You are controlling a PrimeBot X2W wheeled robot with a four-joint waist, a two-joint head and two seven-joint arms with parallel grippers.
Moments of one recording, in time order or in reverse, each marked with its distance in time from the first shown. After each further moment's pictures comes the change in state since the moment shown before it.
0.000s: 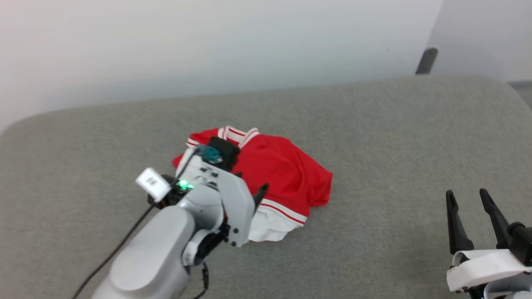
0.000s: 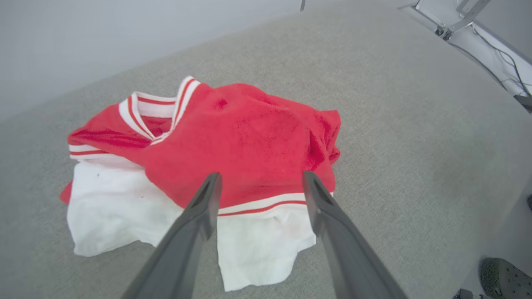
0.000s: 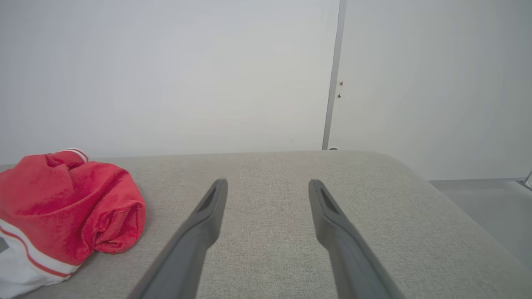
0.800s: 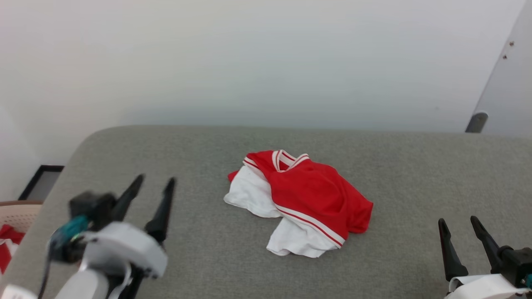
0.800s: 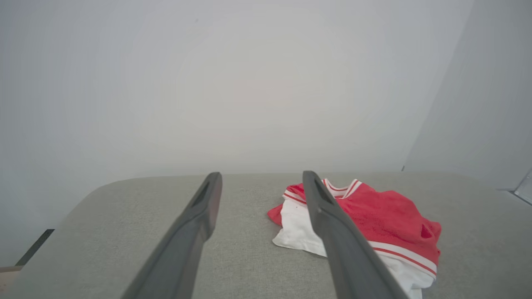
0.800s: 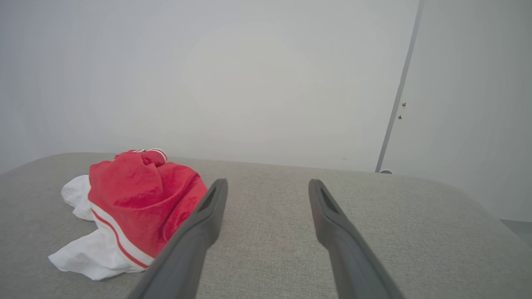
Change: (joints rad) left arm 0.367 0.192 0.284 -0.251 -0.031 0.072 -0.519; right arm 0.069 -0.032 0.049 0.040 0.014 0.000 -0.014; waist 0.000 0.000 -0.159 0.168
